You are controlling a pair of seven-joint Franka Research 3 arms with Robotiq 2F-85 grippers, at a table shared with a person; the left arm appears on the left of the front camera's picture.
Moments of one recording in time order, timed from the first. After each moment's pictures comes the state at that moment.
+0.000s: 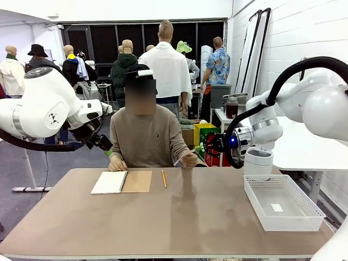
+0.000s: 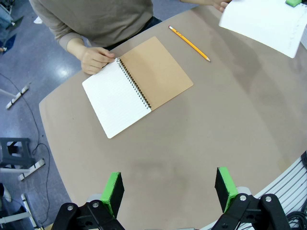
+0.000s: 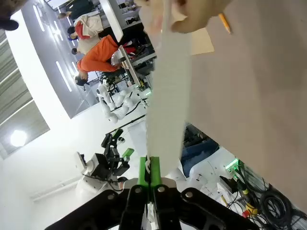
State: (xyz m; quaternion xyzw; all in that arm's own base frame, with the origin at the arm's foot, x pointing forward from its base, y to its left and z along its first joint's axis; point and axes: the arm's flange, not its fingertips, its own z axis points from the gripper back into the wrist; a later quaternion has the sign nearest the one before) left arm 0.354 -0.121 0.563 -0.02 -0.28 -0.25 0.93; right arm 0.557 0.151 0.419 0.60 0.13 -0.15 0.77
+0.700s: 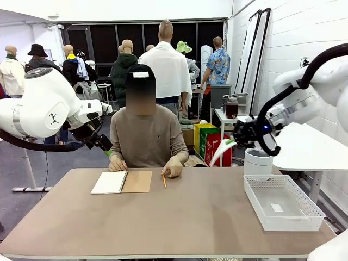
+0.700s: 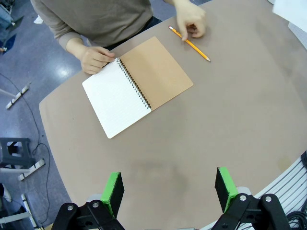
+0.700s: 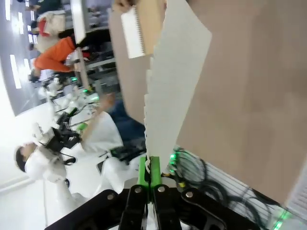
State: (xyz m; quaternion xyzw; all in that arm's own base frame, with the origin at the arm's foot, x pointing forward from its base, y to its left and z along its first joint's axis) left arm 0.354 -0.121 0.563 -0.02 -0.28 -0.25 0.93; right arm 0.502 0.036 0.494 0.49 0.05 -0.07 0.87
